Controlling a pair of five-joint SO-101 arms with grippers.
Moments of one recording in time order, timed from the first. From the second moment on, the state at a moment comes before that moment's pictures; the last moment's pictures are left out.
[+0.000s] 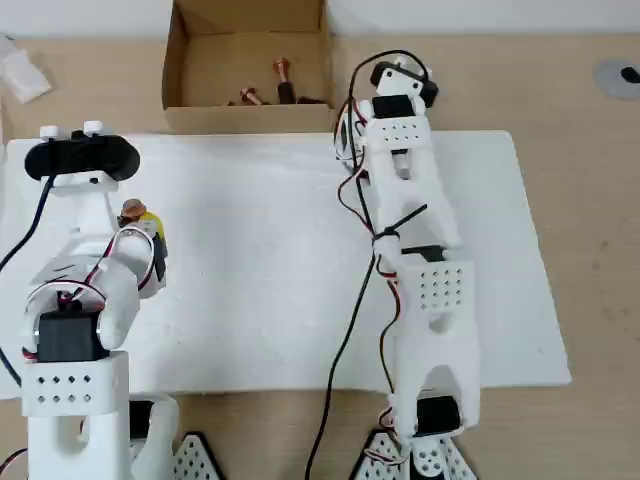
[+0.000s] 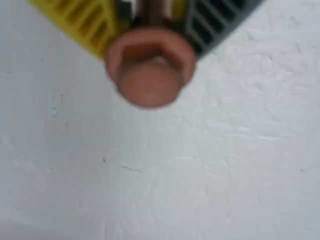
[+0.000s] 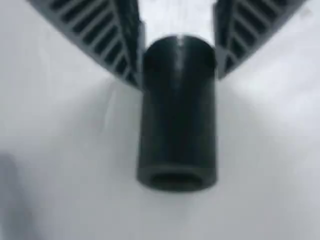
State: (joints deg) left arm -6.3 -61.7 47.2 62.3 -7.5; right arm -11.8 48.4 -40.6 81.4 -45.1
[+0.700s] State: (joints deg) left arm -6.3 -61.7 47.2 62.3 -7.9; right arm -19.4 49.2 -47.4 100.3 -25.5
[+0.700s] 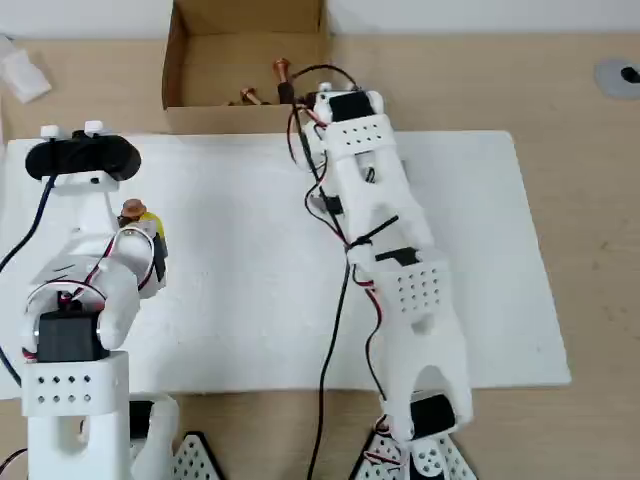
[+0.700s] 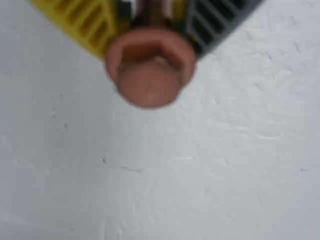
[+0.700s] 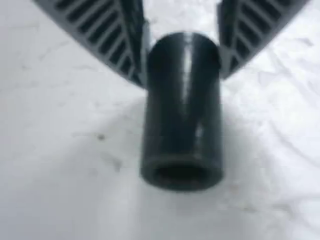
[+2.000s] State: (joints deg) left arm -6.3 -61.7 47.2 63.3 -9.9; right arm -23.6 51.9 -47.3 97.5 -5.1
